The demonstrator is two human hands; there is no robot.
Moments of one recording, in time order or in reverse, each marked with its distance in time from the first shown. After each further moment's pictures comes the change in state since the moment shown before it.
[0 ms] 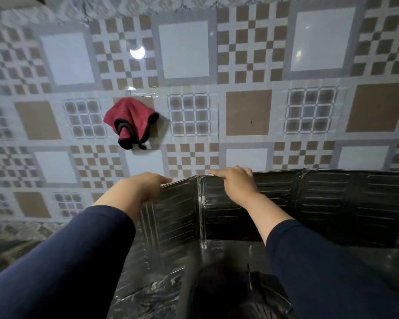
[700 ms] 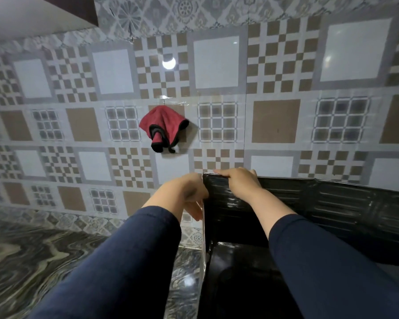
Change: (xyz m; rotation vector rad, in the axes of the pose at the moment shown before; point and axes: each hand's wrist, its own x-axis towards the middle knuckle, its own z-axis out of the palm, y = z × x) left_hand -0.058 0.050 -0.022 -0.772 -0.195 -0.089; right_hand 0.014 -0.054 -0.008 0.040 -0.151 0.009
